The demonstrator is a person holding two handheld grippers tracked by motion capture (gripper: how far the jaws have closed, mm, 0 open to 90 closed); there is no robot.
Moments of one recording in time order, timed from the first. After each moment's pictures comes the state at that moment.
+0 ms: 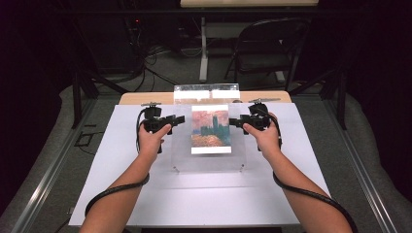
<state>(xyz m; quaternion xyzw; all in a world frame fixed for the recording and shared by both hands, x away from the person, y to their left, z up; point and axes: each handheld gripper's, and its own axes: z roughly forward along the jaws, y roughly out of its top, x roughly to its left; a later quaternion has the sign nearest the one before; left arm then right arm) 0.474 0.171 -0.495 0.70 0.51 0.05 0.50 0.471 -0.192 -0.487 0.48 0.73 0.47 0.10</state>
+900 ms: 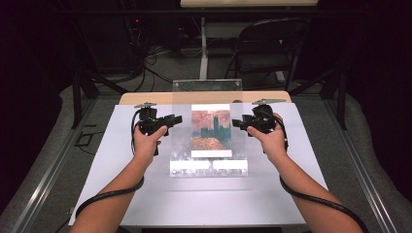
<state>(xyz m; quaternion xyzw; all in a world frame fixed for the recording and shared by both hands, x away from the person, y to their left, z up) 0.450 0.178 -0.475 0.70 0.48 0.05 0.53 0.445 -0.198 -0.466 0.46 0.74 0.47 0.12</state>
